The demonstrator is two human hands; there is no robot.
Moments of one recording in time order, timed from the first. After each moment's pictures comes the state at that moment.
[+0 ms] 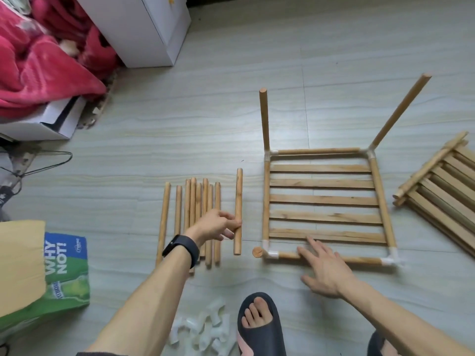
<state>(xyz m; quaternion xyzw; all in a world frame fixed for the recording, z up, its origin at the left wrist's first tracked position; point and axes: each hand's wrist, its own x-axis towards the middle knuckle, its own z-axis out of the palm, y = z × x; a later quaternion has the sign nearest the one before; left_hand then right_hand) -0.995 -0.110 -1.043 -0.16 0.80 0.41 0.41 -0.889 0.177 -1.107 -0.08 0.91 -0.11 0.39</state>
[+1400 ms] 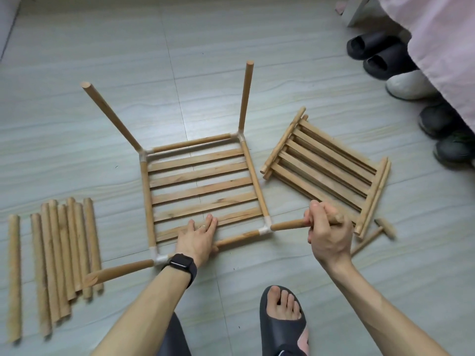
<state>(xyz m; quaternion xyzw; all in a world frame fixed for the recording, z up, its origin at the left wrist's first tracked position) -0.936 0.112 -1.132 0.26 0.89 -0.09 0.37 -0.829 0.352 -1.019 0.32 0.79 -0.49 -0.18</state>
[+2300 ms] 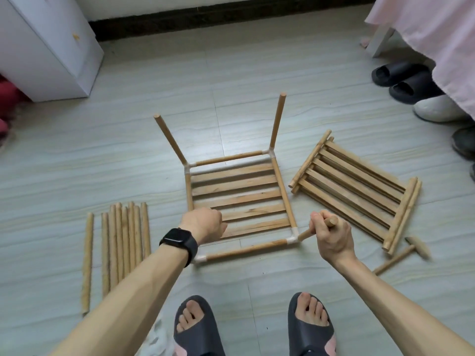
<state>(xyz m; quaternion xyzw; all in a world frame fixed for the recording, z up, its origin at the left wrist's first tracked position) -0.976 0.072 -0.999 0.21 0.92 -0.09 0.32 -0.837 0.331 -1.017 0.25 0.86 -0.43 -0.10</state>
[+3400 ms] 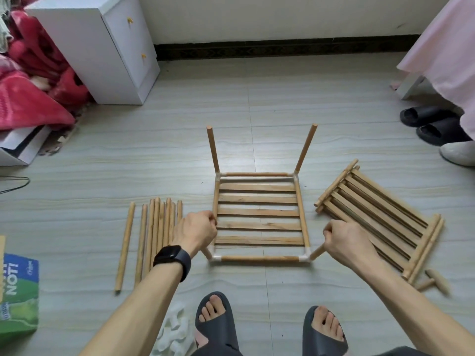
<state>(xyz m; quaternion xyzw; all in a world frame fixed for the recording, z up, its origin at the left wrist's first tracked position) -0.938 -0.027 -0.958 0.00 0.98 0.14 0.17 -0.859 0.302 -0.957 0.18 0.97 -0.12 0.12</state>
